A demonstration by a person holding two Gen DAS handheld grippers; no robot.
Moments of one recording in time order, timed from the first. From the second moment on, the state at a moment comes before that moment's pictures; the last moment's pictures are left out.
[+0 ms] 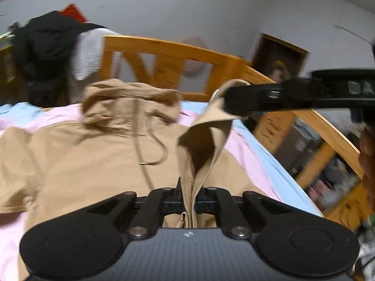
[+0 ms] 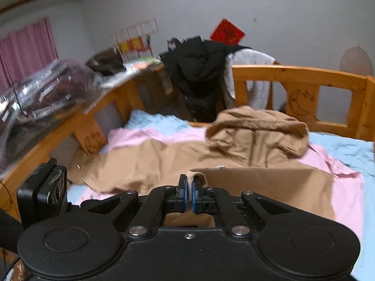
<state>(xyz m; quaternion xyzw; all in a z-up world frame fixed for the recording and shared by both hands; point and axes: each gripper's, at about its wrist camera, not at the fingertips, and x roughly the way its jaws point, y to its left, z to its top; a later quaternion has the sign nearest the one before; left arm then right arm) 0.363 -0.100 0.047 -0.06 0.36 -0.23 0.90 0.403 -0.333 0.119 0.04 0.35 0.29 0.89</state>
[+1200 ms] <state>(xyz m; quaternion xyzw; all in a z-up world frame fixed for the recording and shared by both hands) 0.408 -0.067 -0.093 0.00 0.50 -0.06 0.87 0.507 -0.428 -0.126 -0.12 0.41 -0.05 0.90</state>
